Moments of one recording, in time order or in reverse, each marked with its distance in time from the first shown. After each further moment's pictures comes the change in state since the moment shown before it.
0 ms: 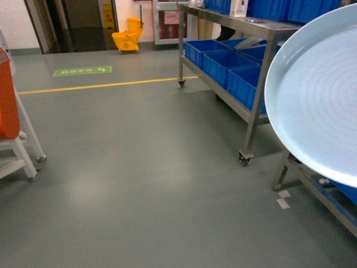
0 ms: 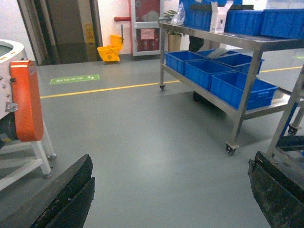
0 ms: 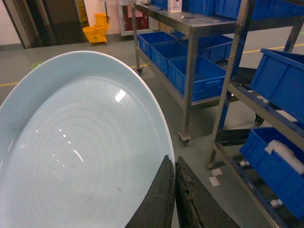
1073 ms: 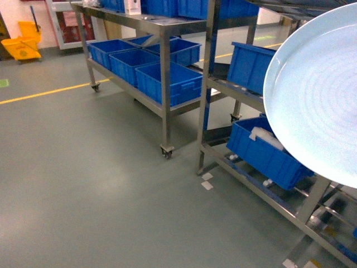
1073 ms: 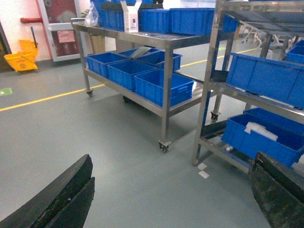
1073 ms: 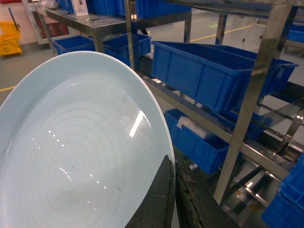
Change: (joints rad) left arm 0.000 0.000 0.000 0.000 0.000 0.000; right arm 0.000 0.000 0.000 0.000 0.000 0.000
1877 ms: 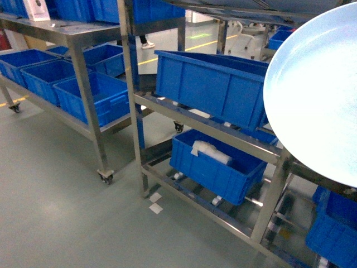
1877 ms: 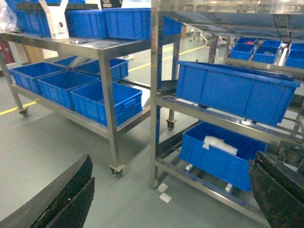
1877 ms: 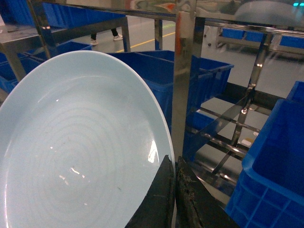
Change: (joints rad) left arm 0.000 0.000 0.000 0.002 -0.001 0.000; right arm 0.000 0.000 0.000 0.003 0.000 0.000
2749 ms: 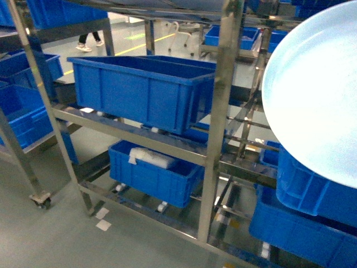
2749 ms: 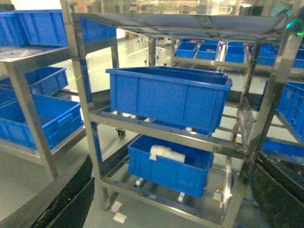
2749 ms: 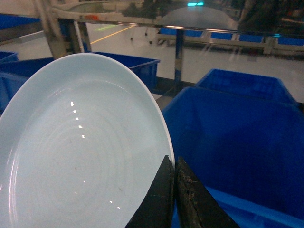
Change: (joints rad) left arm 0.000 0.000 0.000 0.002 0.000 0.000; right arm 0.000 -0.002 0.000 -0.006 -0.002 0.000
